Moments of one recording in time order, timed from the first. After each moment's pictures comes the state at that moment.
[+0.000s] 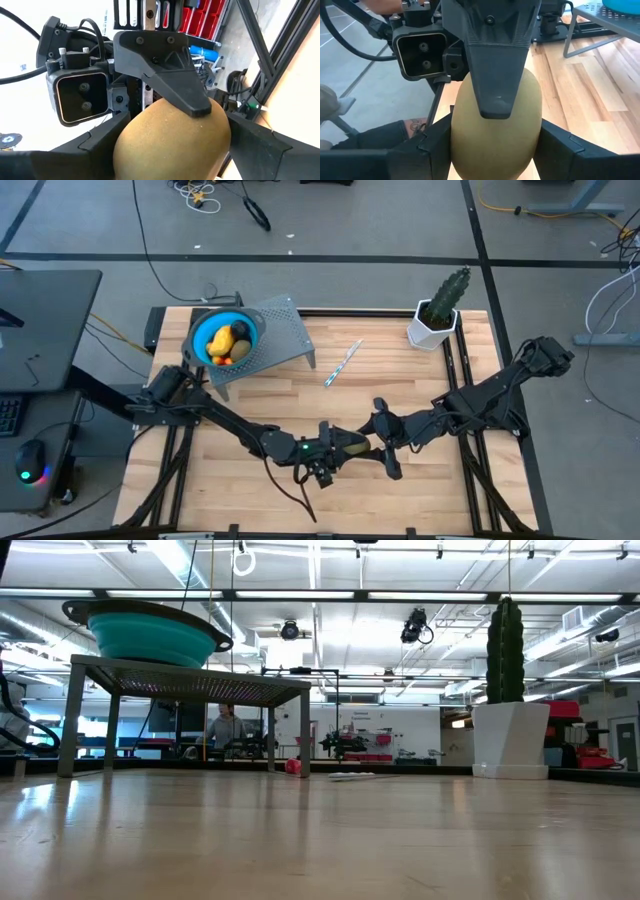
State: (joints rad) left arm -0.45 1.93 1.21 0.93 -0.59 1.38; right arm 0.51 1.32 1.07 -0.22 0.27 0.35
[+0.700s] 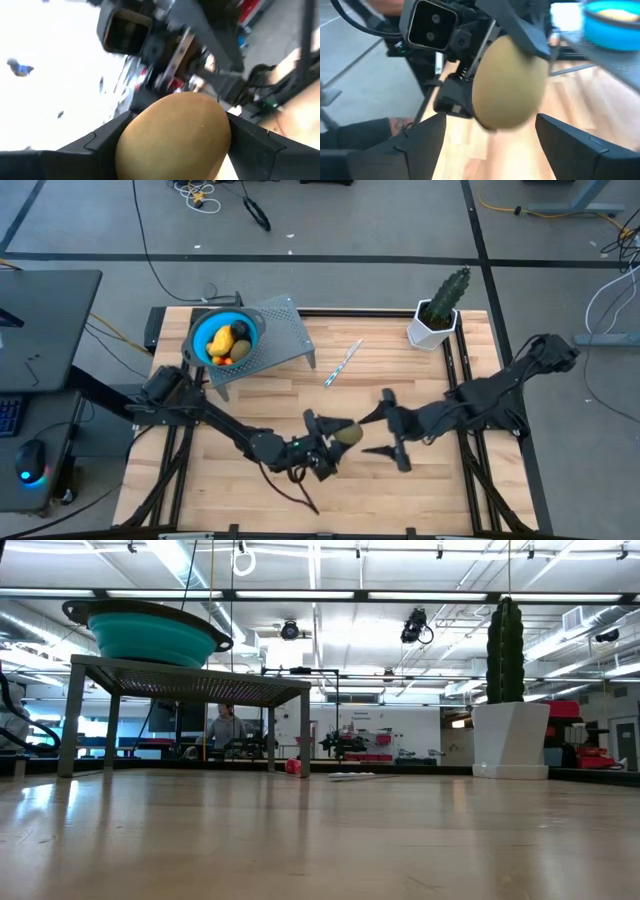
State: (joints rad) left arm -0.49 1.91 1.21 1.02 -0.84 1.21; right arm 0.51 1.23 1.07 -0.27 0.31 0.22
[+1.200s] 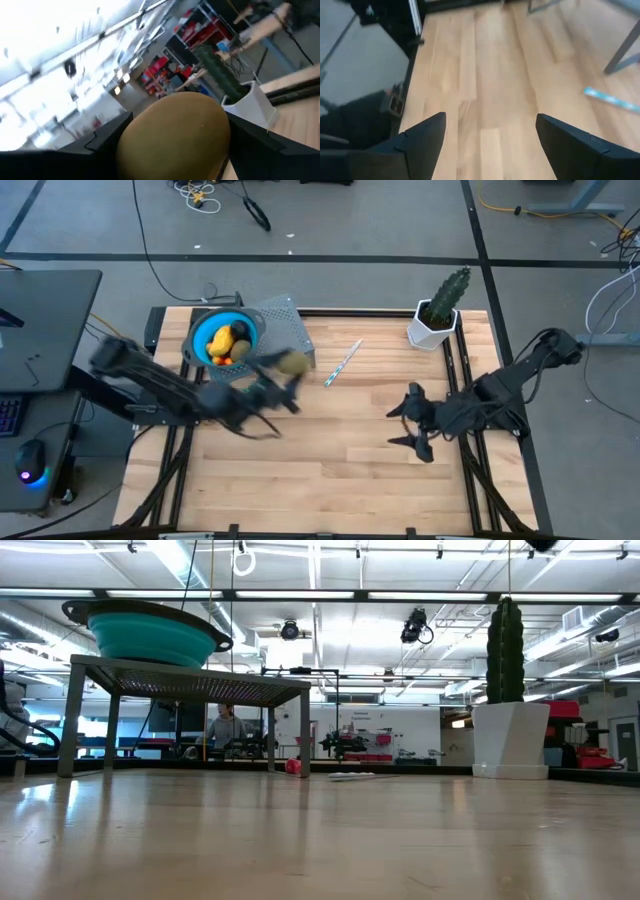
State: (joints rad) left arm -0.39 1.38 0.89 0.90 -1.12 1.06; right arm 0.56 1.06 1.03 -0.65 0.36 0.50
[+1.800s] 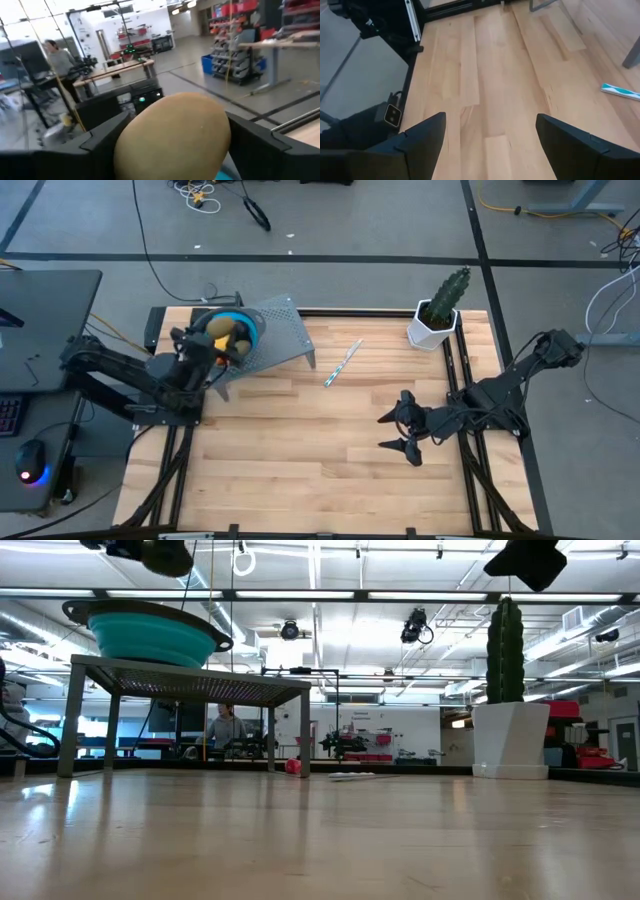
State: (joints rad) left arm -0.30 0.76 0.59 0.52 -1.57 0.50; right arm 0.55 1.07 0.82 -0.37 0.36 0.53
